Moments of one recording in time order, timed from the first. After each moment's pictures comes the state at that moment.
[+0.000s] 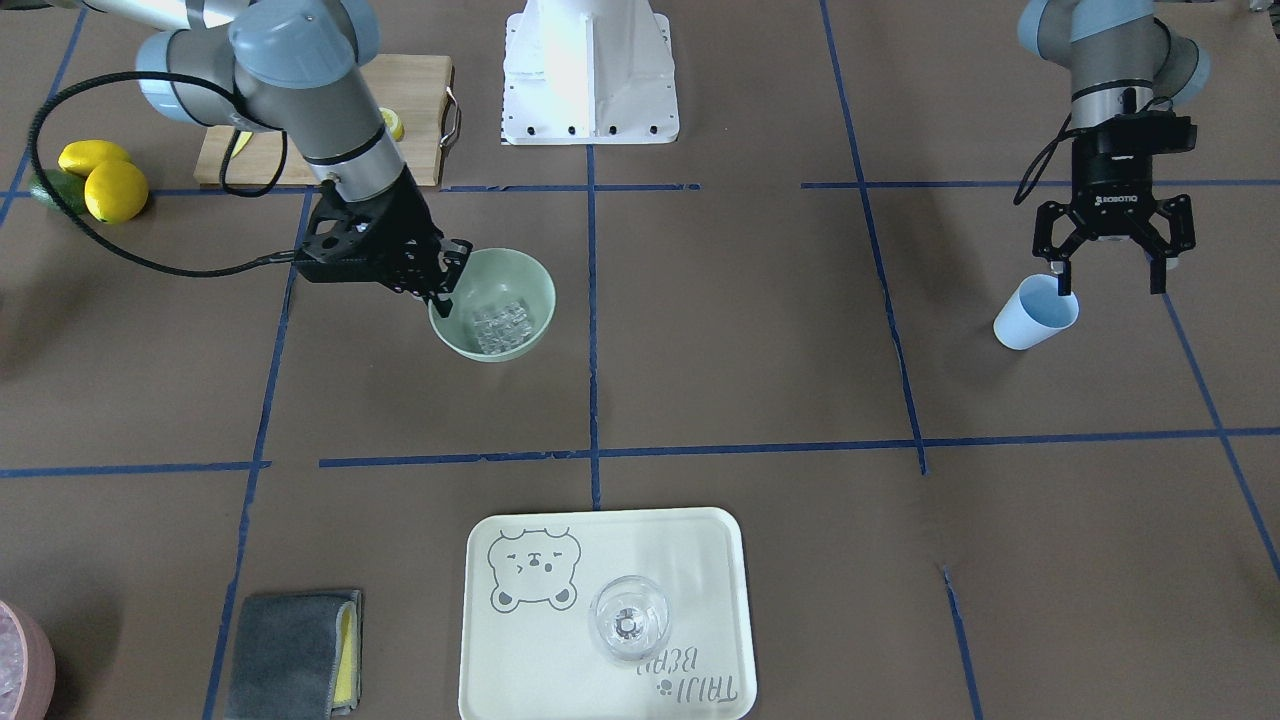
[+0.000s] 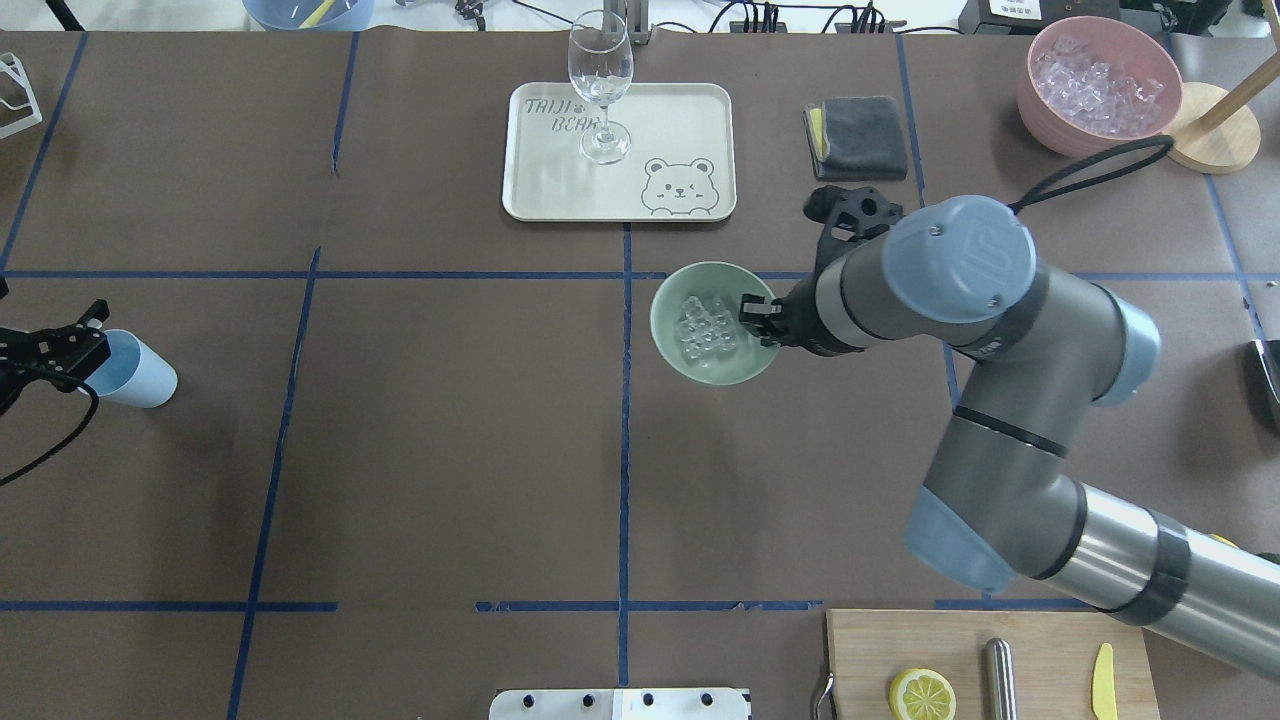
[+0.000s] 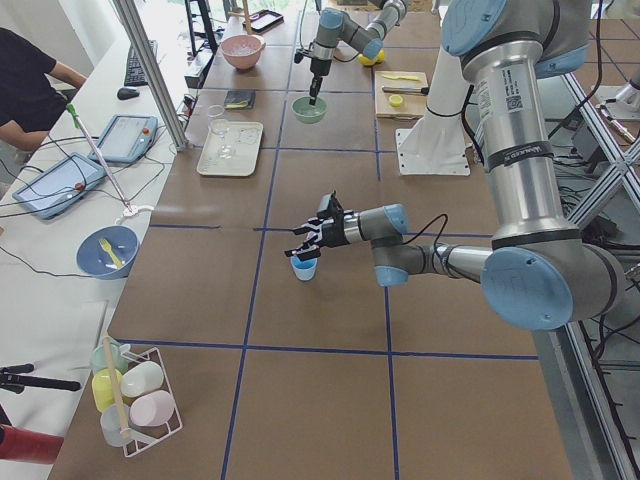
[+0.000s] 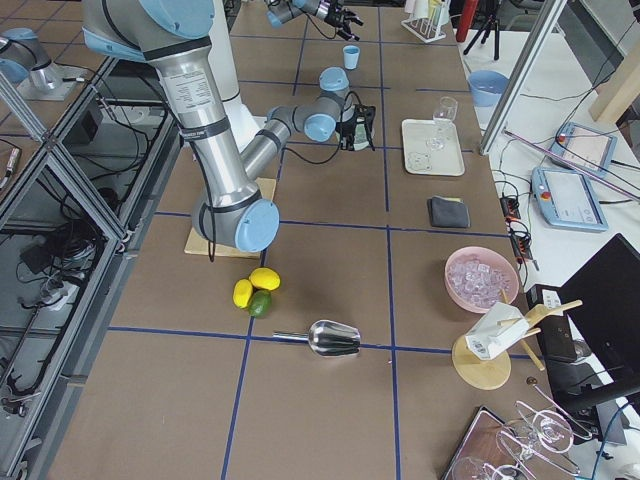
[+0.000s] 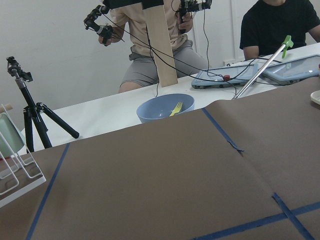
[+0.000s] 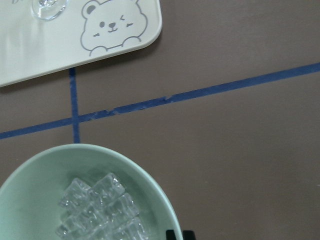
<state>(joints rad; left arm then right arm) -0.59 -1.26 -1.80 -2.83 -0.96 -0.68 0.63 -1.23 1.91 -1.31 1.84 1.35</state>
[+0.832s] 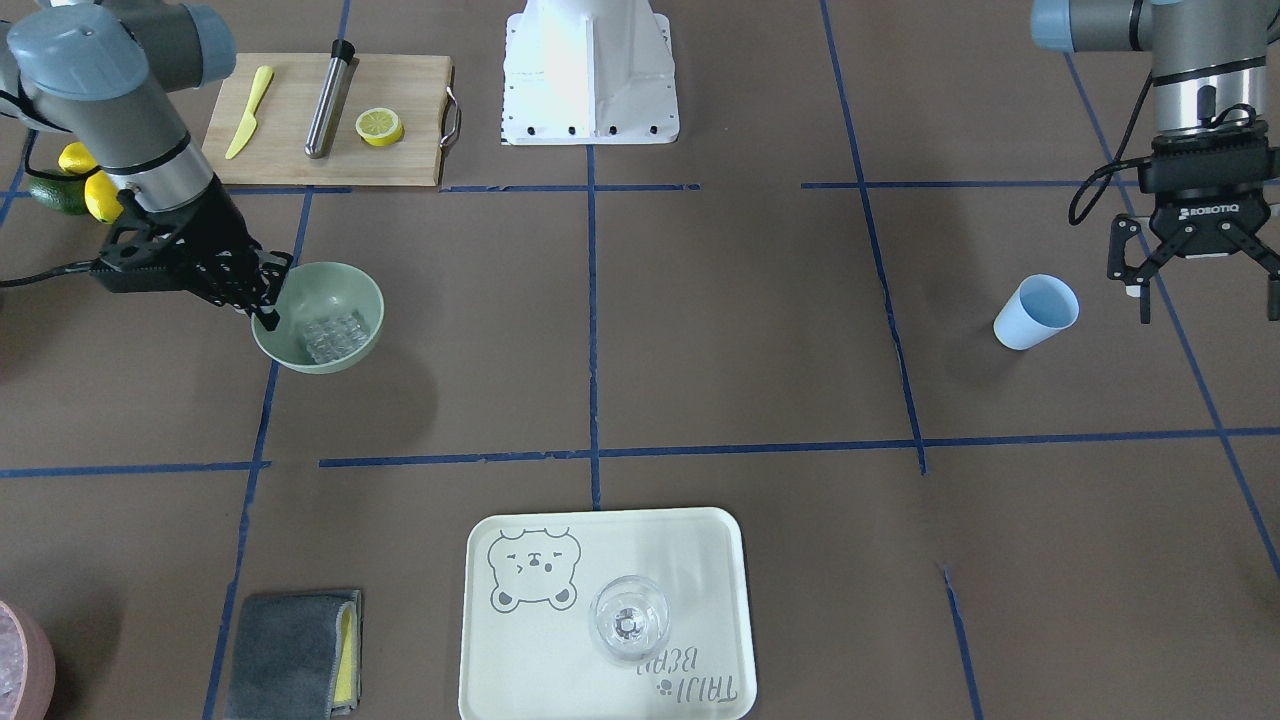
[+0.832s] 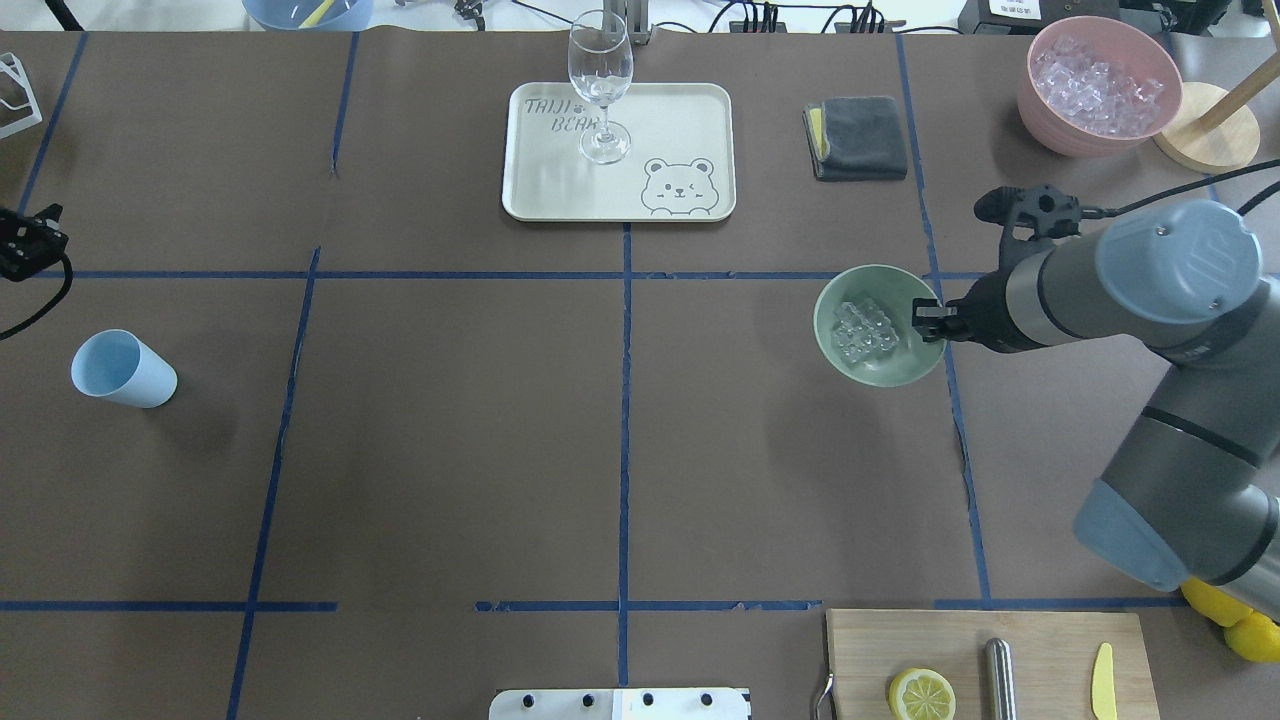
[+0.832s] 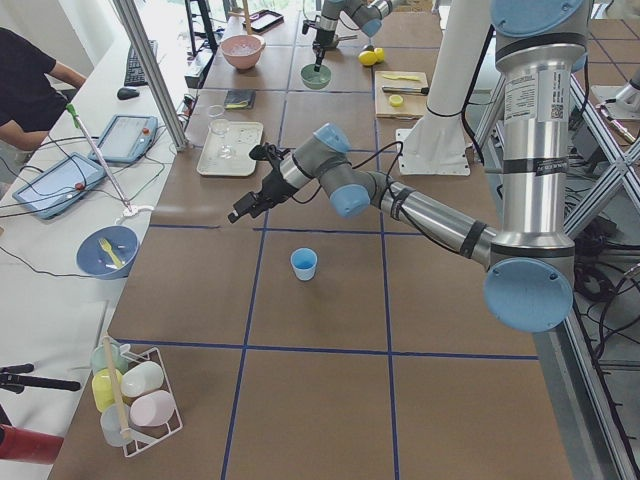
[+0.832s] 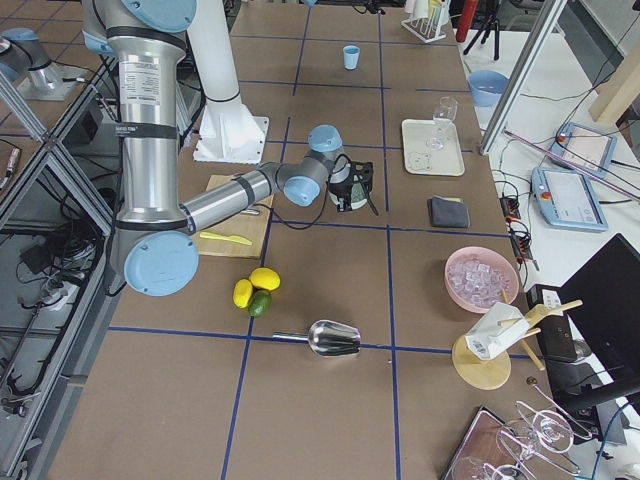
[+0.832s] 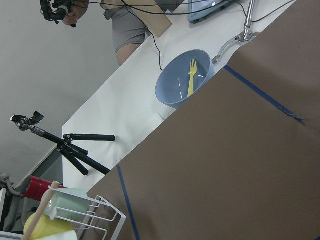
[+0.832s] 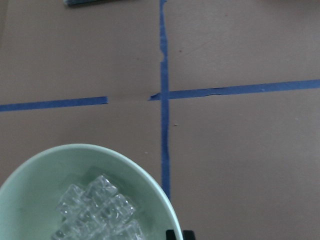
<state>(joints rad) -1.03 -1.56 -2.02 -2.03 -1.45 -0.08 0.80 -1.63 1.93 -1.03 1.94 1.09</state>
